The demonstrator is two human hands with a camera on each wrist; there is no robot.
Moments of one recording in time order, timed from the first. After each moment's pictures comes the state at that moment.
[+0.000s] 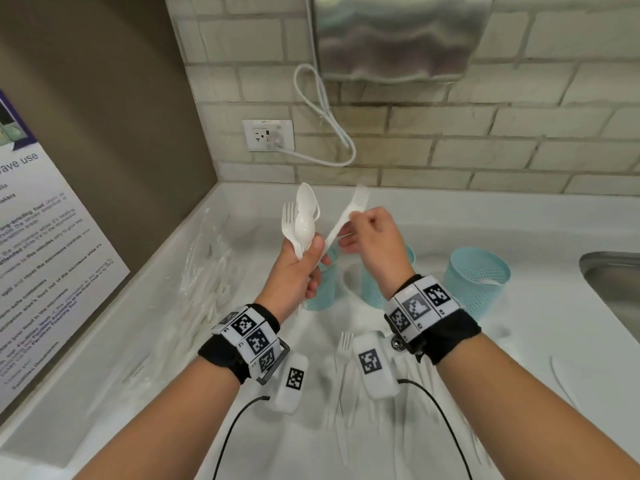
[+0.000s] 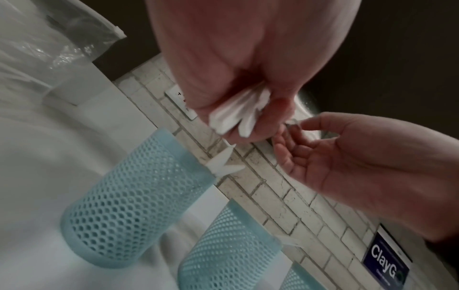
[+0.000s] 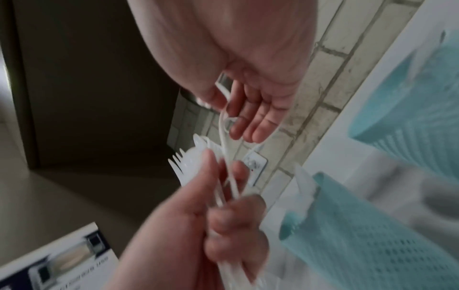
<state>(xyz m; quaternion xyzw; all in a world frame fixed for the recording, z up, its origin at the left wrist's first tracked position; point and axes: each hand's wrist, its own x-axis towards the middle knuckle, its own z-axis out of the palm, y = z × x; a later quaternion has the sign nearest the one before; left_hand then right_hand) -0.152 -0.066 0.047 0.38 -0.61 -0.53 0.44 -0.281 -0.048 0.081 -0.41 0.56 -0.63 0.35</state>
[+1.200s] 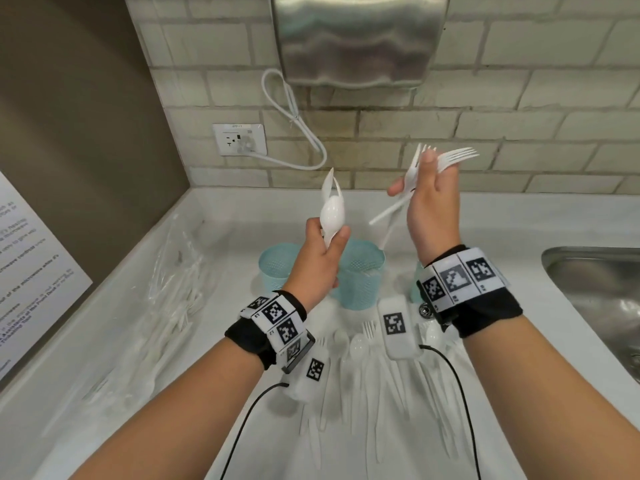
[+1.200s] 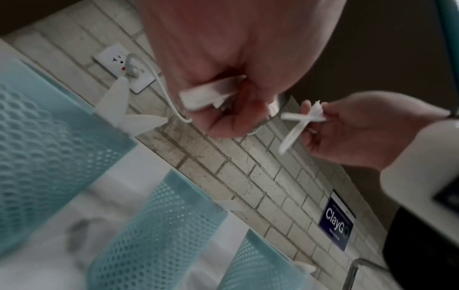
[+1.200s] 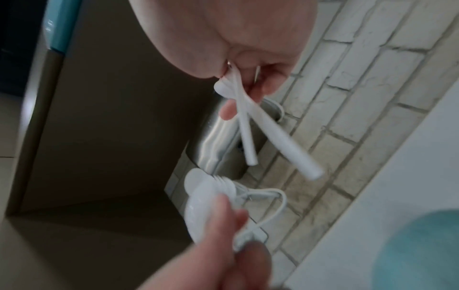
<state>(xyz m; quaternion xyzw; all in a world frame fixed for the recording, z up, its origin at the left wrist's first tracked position) -0.223 -0.056 0.062 0.38 -0.67 -0.48 0.41 -0.359 -0.024 0.132 -0.42 0.55 -0.71 0.12</state>
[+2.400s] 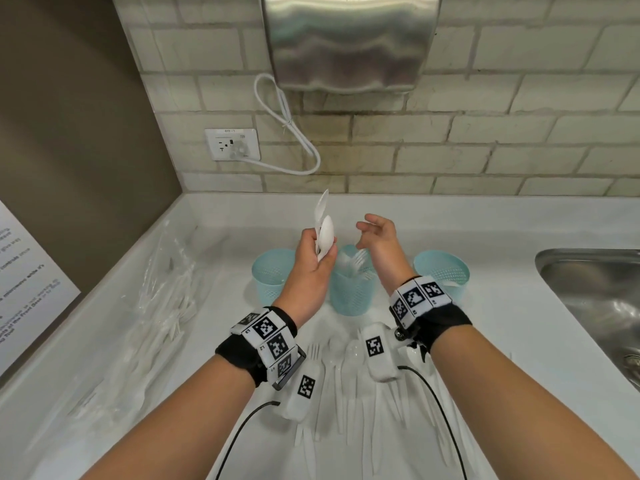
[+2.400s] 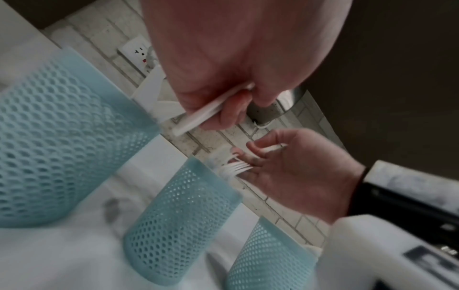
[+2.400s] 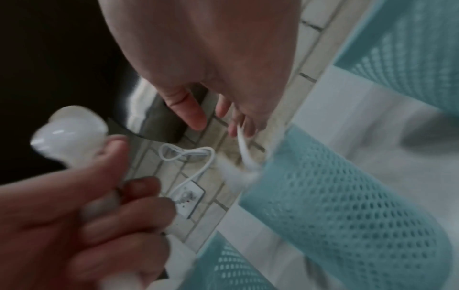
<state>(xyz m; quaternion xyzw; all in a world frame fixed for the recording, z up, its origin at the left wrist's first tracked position) -0.222 -0.067 0.038 0.34 -0.69 -0.46 0.44 -0.357 -0.054 0.055 -0.37 0.59 -0.62 0.37</state>
